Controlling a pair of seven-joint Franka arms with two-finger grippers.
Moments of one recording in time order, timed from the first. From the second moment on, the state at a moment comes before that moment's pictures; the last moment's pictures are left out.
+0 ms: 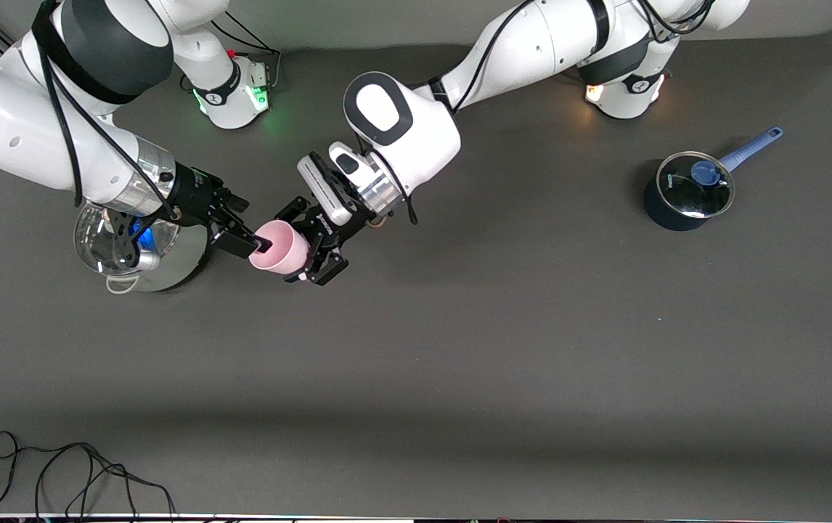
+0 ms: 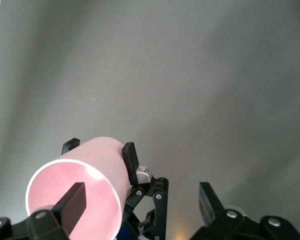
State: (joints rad) left arm -0.65 1.00 -0.76 -0.92 -1.34 3.43 1.96; right arm 0.39 0.09 -0.09 -1.69 0.41 1.81 1.18
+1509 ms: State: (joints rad) left arm -0.65 1.00 -0.73 -0.92 -1.26 3.43 1.95; right arm 0.41 0.10 -0.09 -1.66 0.40 1.86 1.21
